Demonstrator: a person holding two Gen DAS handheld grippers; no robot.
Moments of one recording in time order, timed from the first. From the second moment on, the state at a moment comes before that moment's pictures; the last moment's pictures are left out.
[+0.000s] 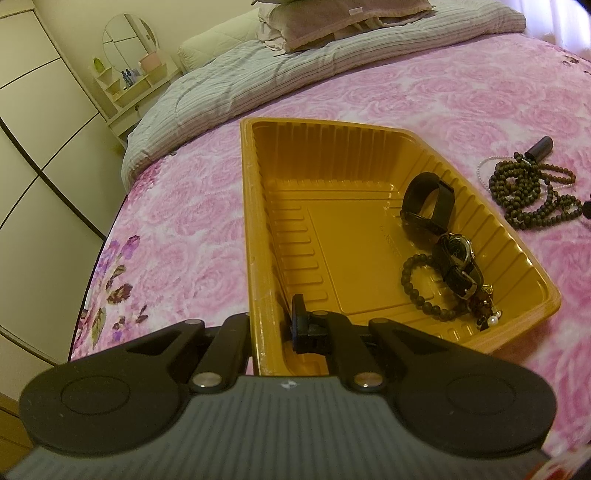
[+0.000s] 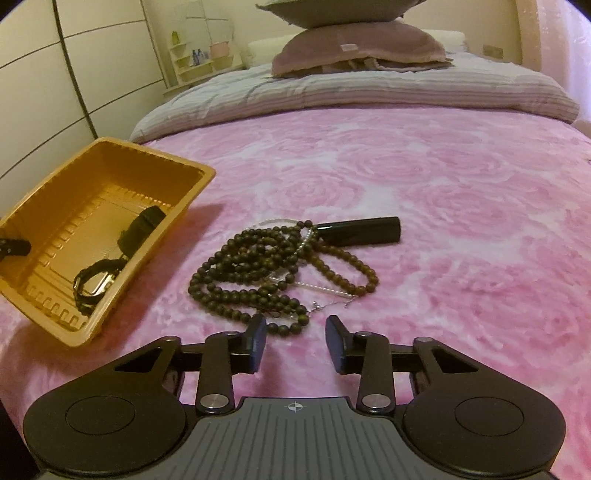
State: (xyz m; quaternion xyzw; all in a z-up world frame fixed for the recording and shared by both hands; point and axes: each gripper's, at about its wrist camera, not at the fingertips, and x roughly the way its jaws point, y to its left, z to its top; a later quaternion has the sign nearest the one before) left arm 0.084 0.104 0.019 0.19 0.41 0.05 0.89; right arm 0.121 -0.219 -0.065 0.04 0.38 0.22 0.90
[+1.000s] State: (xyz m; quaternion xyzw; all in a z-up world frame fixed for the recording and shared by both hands) left arm 0.084 0.103 0.019 0.20 0.41 0.05 0.89; right arm 0.128 -0.214 -0.069 0.08 0.40 0.21 0.89
